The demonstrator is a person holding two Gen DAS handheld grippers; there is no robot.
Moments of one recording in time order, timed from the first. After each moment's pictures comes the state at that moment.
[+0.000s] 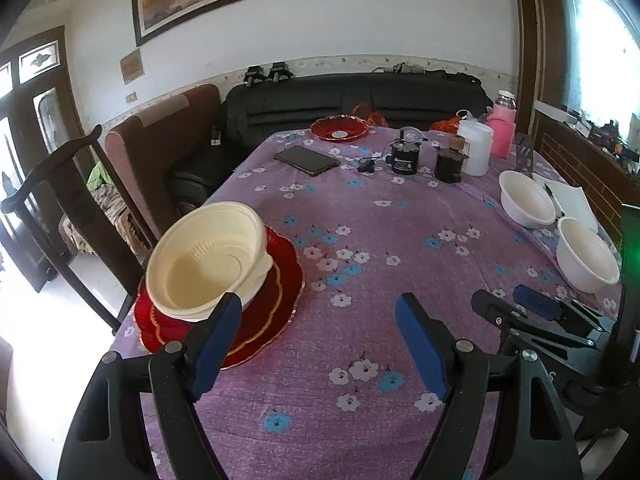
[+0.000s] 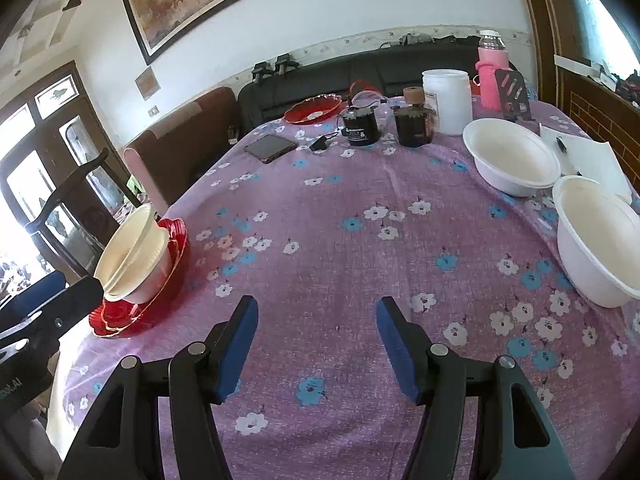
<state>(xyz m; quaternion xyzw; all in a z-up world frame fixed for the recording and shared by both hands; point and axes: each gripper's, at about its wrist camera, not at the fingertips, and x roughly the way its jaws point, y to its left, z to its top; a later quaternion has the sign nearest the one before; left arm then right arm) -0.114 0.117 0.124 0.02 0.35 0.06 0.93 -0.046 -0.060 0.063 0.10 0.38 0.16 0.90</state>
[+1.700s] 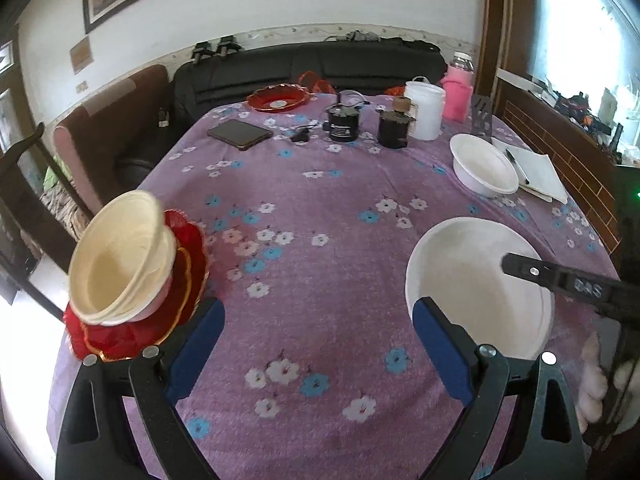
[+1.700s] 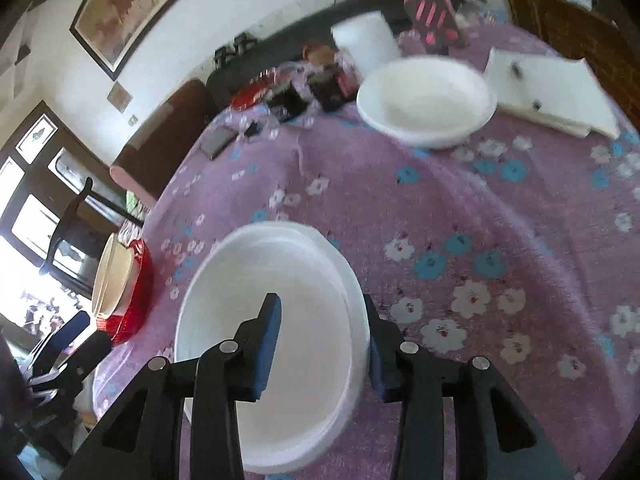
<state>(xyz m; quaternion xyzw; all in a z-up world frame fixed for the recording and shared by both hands) -0.075 0.066 0.098 0.03 0.41 -0.02 0.91 -0.014 -0.171 0.048 0.17 0.45 0.15 0.86</state>
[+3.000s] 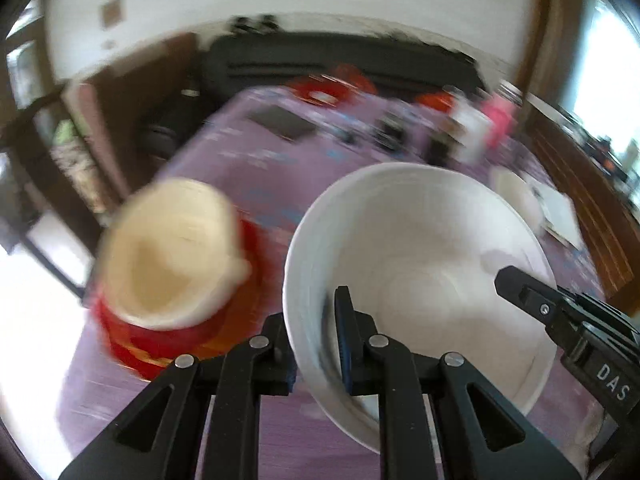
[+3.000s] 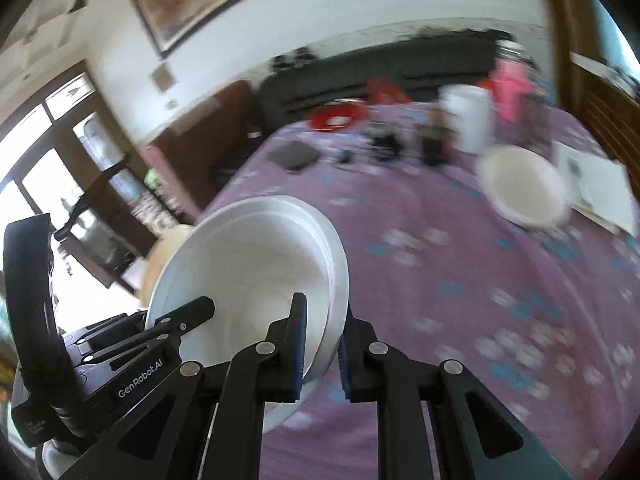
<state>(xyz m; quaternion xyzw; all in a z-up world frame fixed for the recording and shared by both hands) -0.063 0.147 0.131 -0.04 0.43 0.04 0.90 -0.025 -0.028 0.134 0.11 0.41 0.23 0.88</state>
